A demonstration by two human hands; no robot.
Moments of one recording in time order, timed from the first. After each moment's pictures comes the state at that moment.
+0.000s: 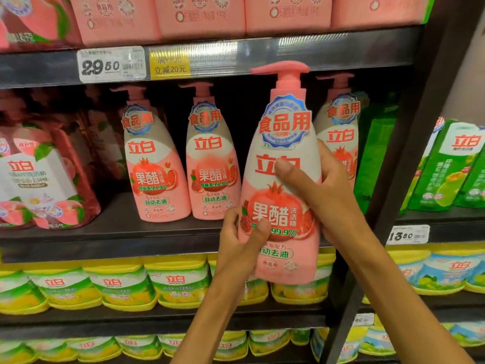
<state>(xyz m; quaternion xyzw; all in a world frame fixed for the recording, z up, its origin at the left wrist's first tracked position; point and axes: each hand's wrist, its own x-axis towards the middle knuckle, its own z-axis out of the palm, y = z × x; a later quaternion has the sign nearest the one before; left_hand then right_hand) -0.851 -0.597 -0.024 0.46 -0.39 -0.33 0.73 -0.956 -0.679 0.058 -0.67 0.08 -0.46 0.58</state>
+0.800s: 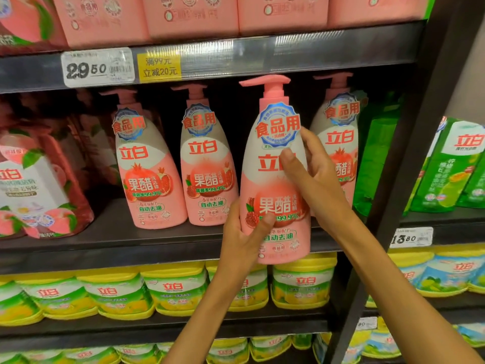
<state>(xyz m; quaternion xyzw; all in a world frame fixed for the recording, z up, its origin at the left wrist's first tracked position) -0.836 -0.627 -0.025 0.50 -0.41 -0.26 0.71 -0.931 -0.718 0.051 -0.68 0.07 -0.50 0.54</state>
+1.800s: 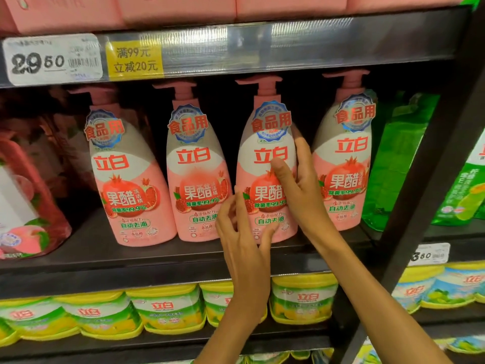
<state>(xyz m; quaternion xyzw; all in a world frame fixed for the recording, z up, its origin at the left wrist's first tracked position) -0.836 -0.672 -0.048 0.71 -0.40 0.19 0.55 -0.885 -0.762 0.027 -0.71 0.16 -0.51 0.46</state>
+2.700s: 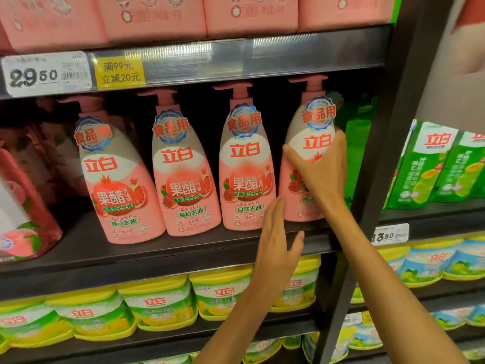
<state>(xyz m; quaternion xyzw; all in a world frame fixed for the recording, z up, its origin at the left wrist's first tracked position) -0.885 -0.681 -0.048 0.63 -0.59 -0.06 0.50 -0.937 -0.799 0.039 -0.65 0.41 -0.60 0.24</state>
